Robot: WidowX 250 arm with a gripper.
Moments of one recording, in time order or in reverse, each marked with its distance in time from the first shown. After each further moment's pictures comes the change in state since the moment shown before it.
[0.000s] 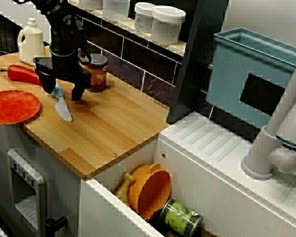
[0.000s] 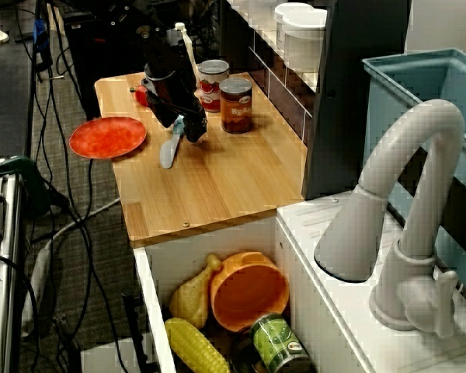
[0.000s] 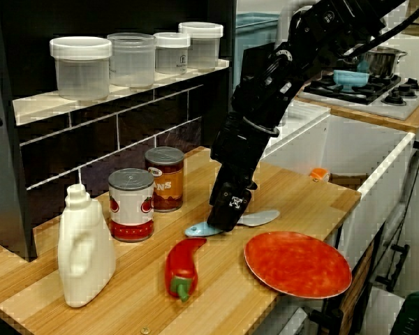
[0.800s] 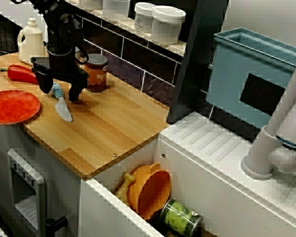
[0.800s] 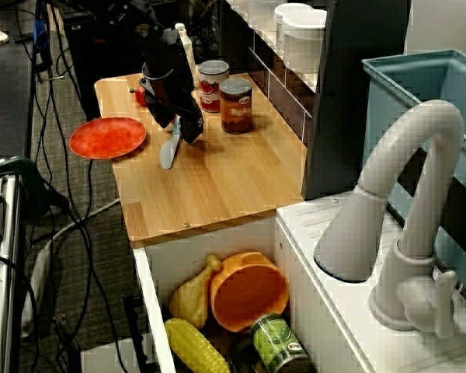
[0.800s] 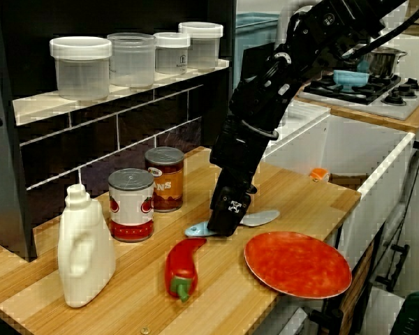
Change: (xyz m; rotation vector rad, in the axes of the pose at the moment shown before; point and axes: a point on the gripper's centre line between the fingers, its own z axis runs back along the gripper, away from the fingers) arm -0.002 0.005 -0.002 -0.001 0.019 -0.019
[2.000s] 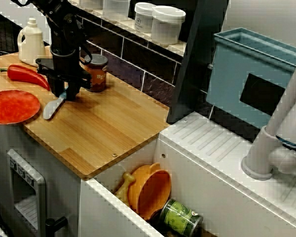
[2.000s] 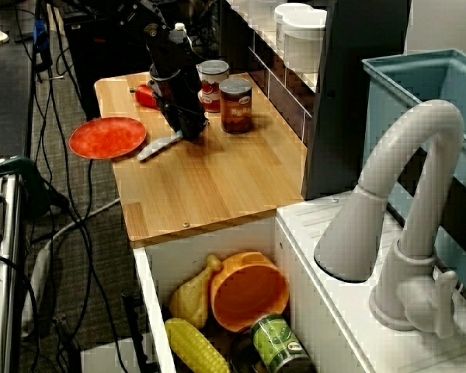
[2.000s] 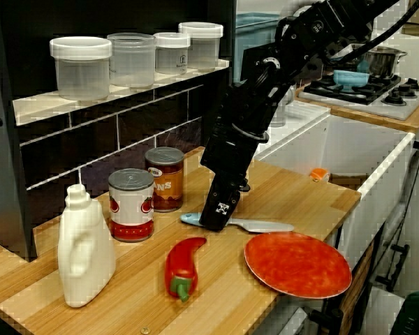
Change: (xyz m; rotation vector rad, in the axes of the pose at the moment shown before) arm 0.003 -0.003 -0.008 -0.029 0.027 -0.045
